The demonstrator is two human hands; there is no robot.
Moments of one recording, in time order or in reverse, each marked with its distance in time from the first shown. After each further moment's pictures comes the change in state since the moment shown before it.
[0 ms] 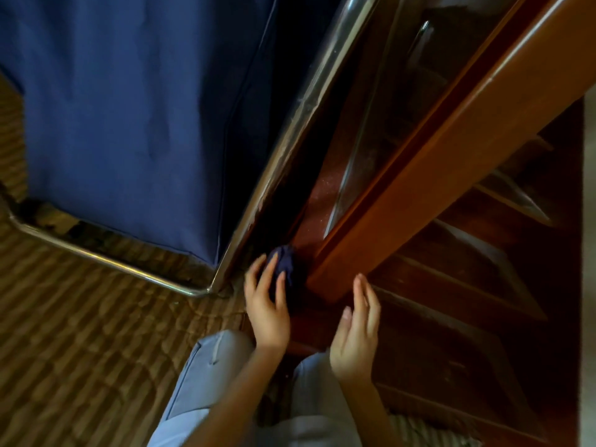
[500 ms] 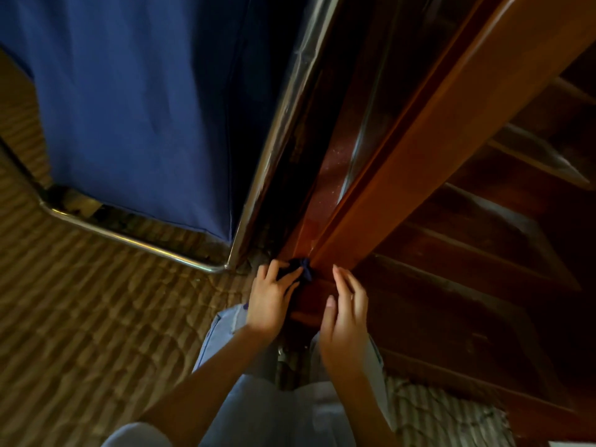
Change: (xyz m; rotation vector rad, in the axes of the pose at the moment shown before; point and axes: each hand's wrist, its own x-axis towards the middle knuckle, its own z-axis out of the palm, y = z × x) left_hand -0.008 -0.036 -0.041 0.607 -0.469 0.363; right_hand -0.037 -0.027 0.005 0.029 -0.229 0.189
